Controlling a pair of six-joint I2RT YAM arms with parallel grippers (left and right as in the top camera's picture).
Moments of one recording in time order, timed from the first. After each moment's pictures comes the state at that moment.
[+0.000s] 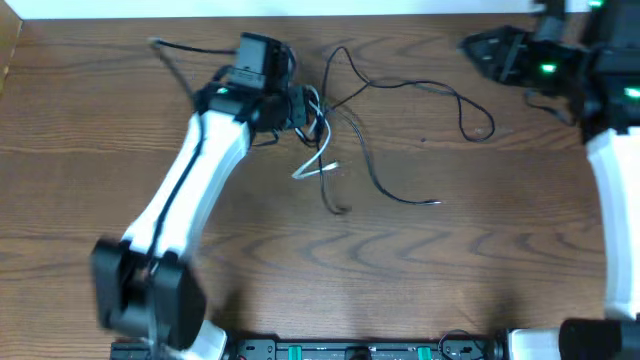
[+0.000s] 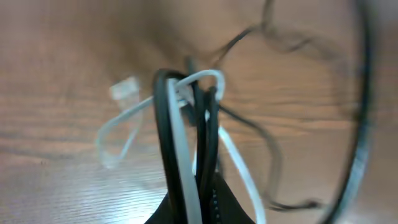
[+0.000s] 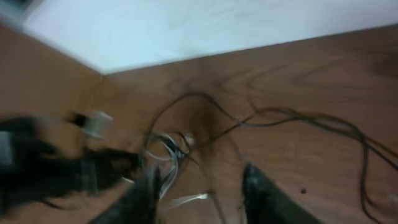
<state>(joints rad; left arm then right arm) -0.27 1.72 1.48 -0.74 0.23 -0.35 -0.01 1.57 1.67 -0.75 -0.63 0.27</state>
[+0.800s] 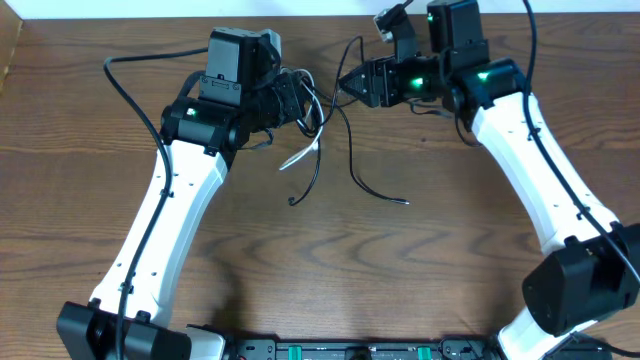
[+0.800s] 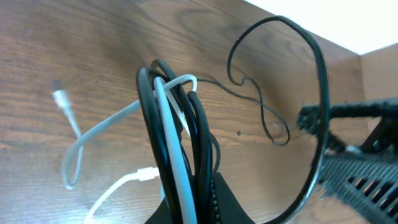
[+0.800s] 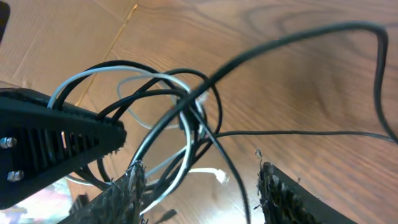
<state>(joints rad) -0.27 1.55 1.48 -0.74 0.30 -0.54 0.34 1.81 1.67 -0.60 -0.68 0.22</state>
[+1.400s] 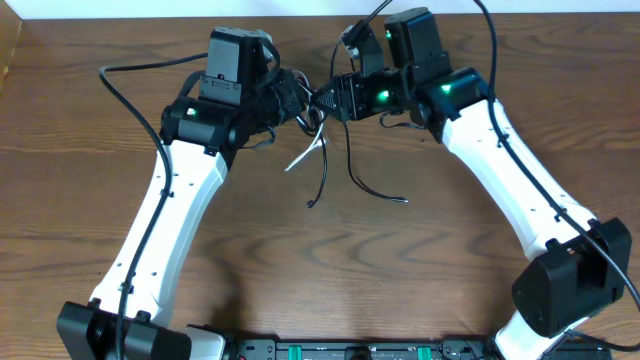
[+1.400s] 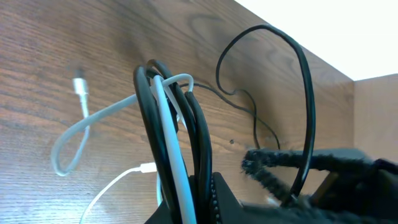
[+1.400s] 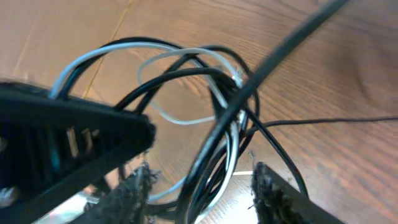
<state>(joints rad) -0.27 1.55 1.48 -0.73 0.27 -0.67 0.46 1.83 1.66 -0.59 -0.59 0.34</state>
